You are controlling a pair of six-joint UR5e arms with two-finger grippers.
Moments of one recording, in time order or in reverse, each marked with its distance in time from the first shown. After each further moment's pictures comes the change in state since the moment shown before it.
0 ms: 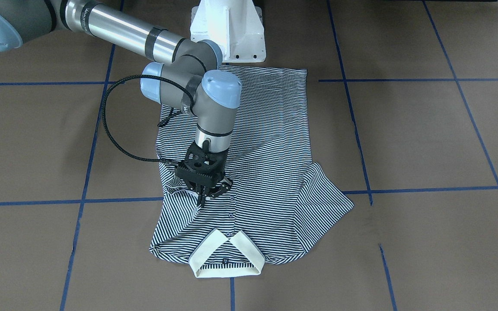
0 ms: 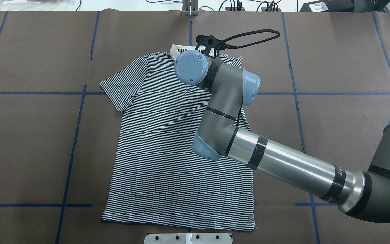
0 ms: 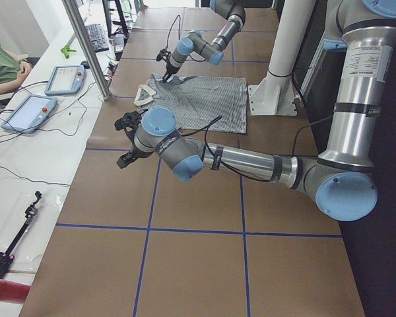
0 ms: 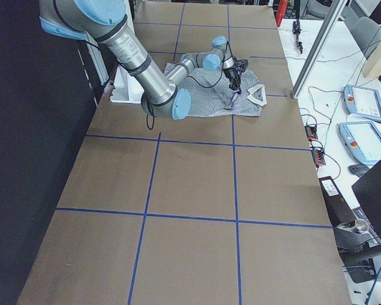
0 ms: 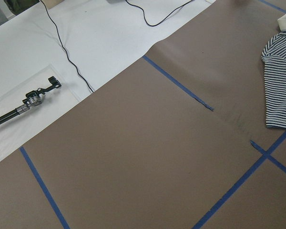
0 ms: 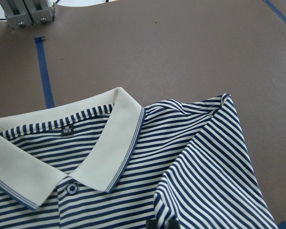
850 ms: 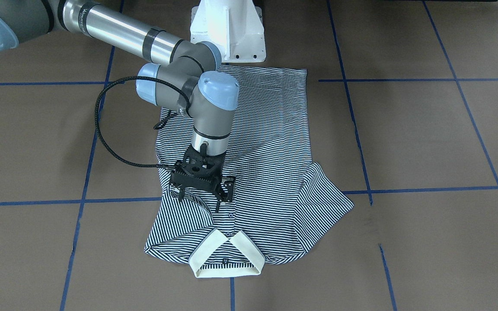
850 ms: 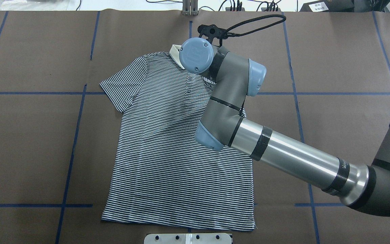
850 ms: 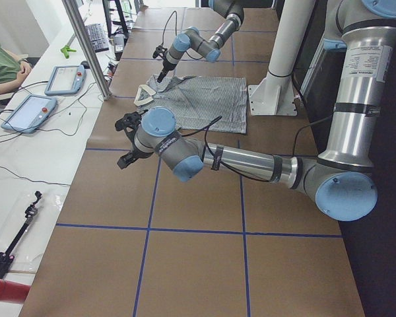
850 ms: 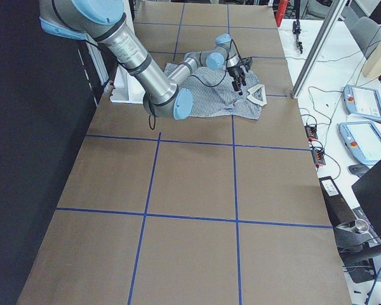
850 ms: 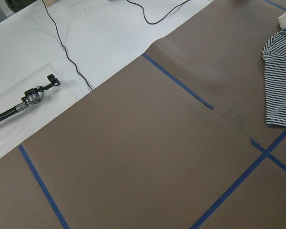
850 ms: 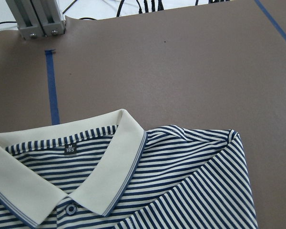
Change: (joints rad) left arm 0.011 -0.001 0.002 0.001 0.001 -0.010; right arm 0.059 -0.006 0.026 0.004 0.069 -0.142
